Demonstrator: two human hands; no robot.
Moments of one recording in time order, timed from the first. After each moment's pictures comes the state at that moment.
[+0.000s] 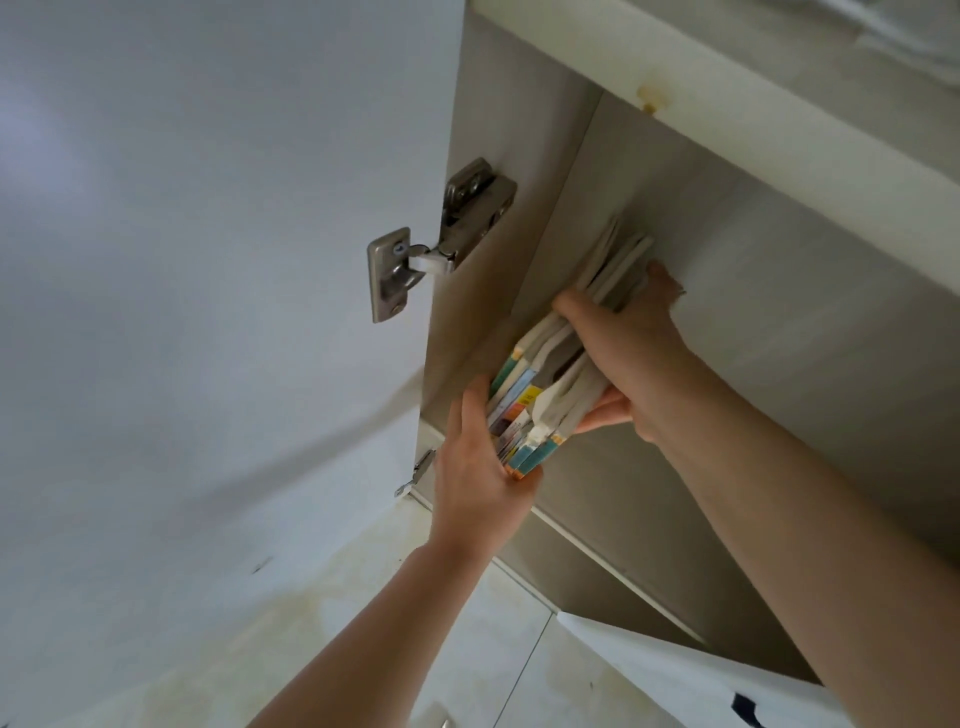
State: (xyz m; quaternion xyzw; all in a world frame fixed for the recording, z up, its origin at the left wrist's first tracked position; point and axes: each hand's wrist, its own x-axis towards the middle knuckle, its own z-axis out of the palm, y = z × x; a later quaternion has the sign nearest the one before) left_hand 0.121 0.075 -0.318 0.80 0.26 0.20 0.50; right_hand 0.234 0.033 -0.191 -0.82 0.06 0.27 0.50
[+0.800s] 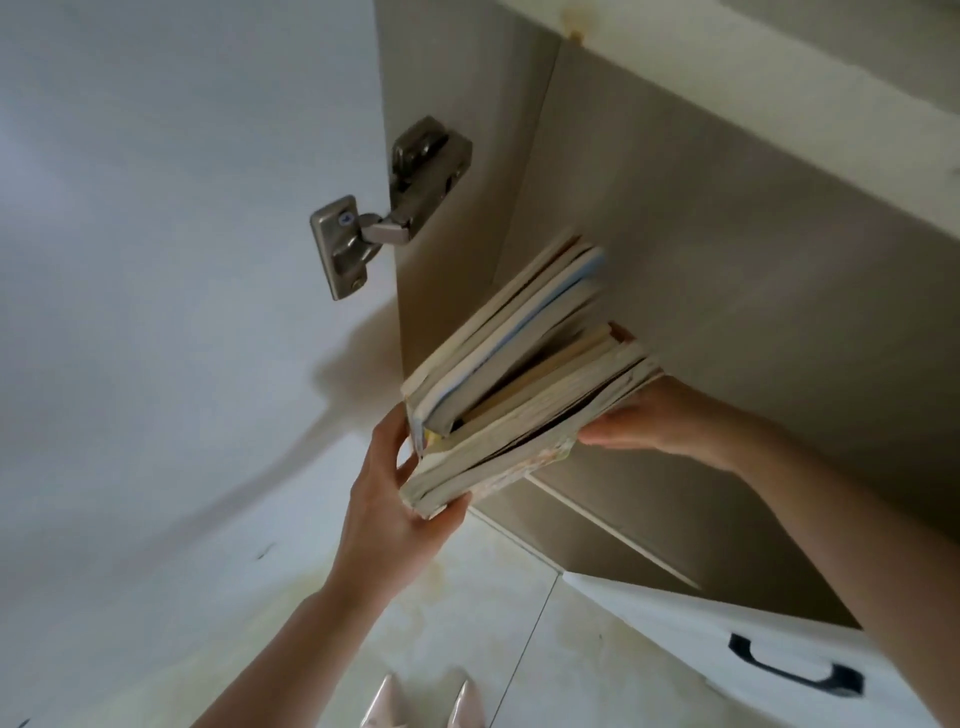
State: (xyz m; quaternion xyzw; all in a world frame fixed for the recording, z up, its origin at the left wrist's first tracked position) left_hand 0.052 0.105 -0.329 0.77 0.19 0.18 0.58; right_hand 0.266 -0.076 -0.259 -0.79 -0.17 0.48 0.33
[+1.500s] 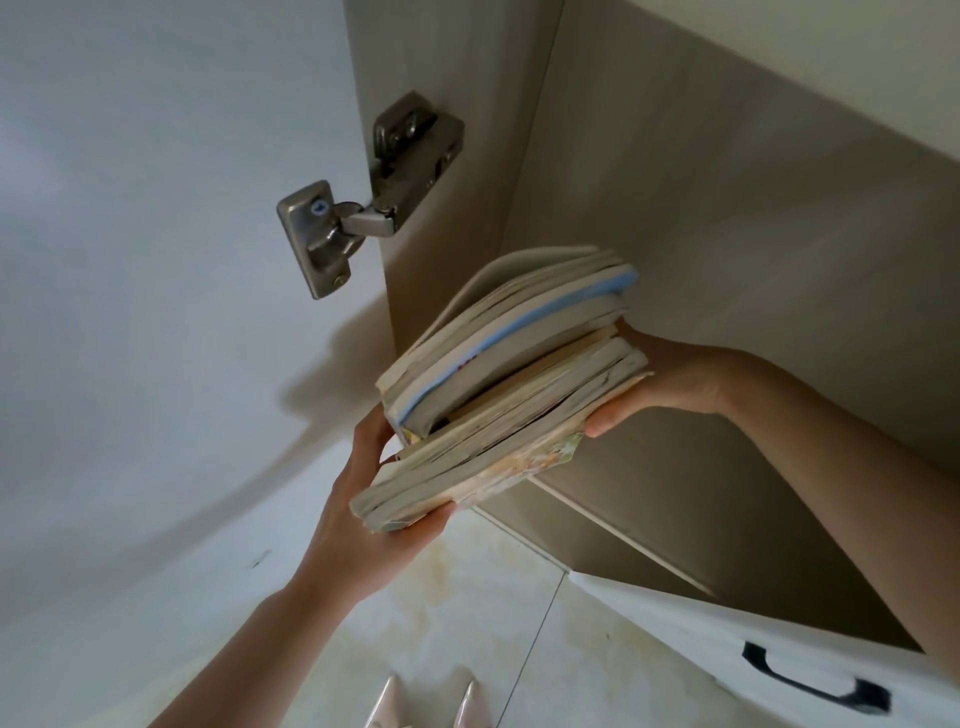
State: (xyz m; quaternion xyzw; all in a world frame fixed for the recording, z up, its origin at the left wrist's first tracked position) left_hand 0.046 0.129 -0.342 0.78 0.16 0.14 0.59; right_hand 0.290 -0.050 -0.246 -0.77 -0.24 0.52 0.28
